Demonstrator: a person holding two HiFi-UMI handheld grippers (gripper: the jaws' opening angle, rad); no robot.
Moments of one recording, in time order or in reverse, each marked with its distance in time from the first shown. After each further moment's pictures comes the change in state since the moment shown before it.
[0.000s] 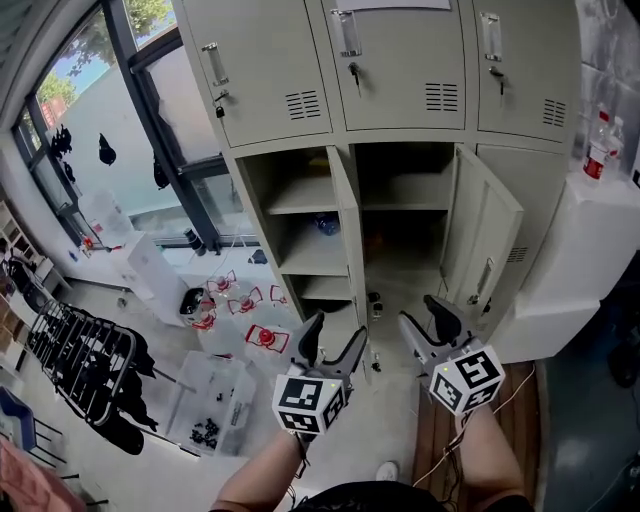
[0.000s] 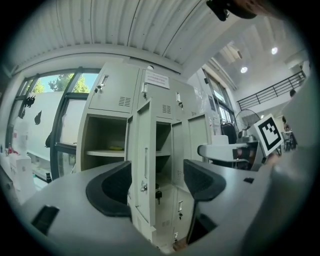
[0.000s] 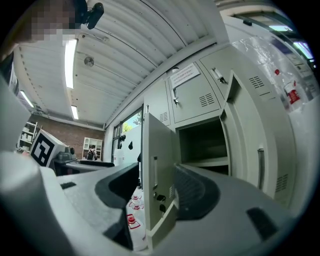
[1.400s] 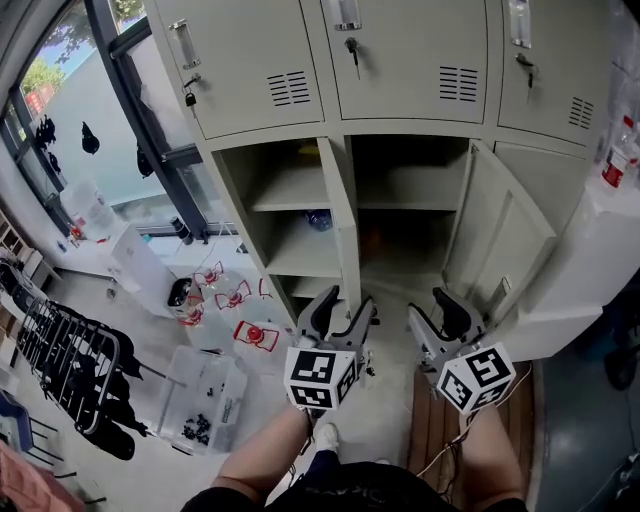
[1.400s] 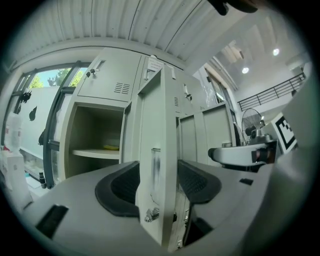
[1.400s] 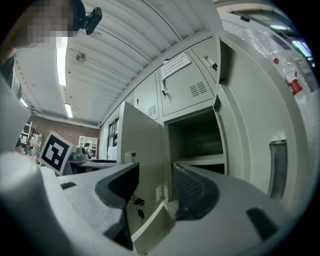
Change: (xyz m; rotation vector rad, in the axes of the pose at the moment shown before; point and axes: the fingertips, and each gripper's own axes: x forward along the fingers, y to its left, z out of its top) left arm 0.111 0.026 -0.004 -0.012 0.004 -0.015; right arm 0.047 -0.062 -0.011 0.014 0.032 -0.038
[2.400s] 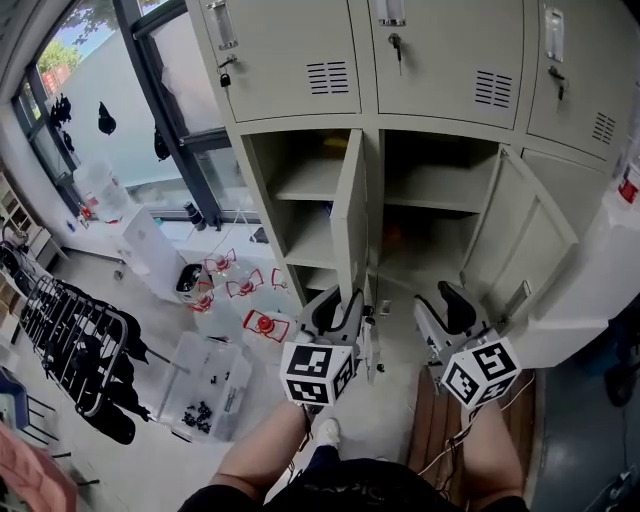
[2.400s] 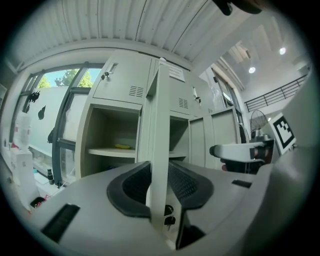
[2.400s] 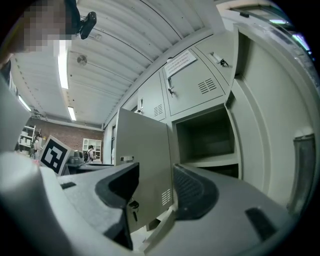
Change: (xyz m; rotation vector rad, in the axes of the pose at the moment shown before) left arm -0.032 0.041 0.001 -0.033 0.006 0.068; right arm 0.022 0.029 0.006 0.019 -0.008 0.043
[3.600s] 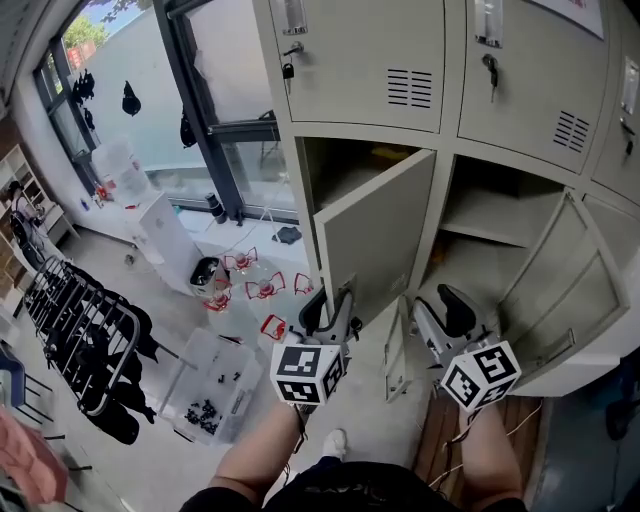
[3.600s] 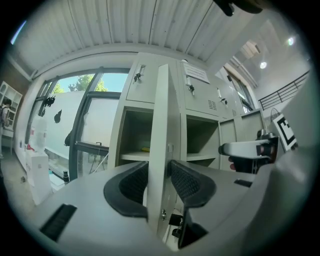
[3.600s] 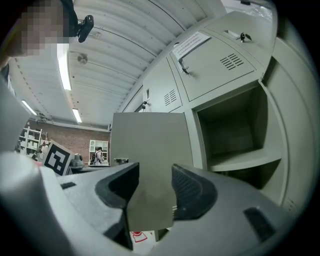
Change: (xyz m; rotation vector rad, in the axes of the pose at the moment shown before) left arm -0.003 0.141 0.009 -0.022 -0.028 0.155; right arm 0.116 0.044 -0.002 0.011 0.006 0.094
